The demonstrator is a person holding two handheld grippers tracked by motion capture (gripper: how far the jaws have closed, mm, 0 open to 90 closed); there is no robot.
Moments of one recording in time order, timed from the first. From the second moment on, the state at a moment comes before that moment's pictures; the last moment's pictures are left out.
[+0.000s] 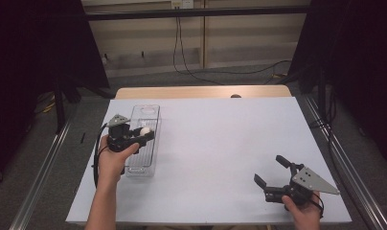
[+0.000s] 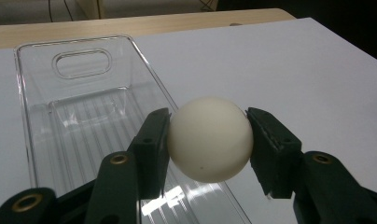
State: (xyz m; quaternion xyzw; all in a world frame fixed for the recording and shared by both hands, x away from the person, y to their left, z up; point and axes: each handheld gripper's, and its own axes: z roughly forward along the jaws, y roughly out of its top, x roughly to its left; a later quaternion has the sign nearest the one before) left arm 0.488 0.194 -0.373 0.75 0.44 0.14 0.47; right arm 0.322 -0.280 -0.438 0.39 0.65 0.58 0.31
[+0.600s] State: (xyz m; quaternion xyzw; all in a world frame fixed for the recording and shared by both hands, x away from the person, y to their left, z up) left arm 0.489 0.197 -0.375 0.75 0.44 0.15 0.46; right arm 0.321 -0.280 -0.437 0.38 0.65 0.58 0.31
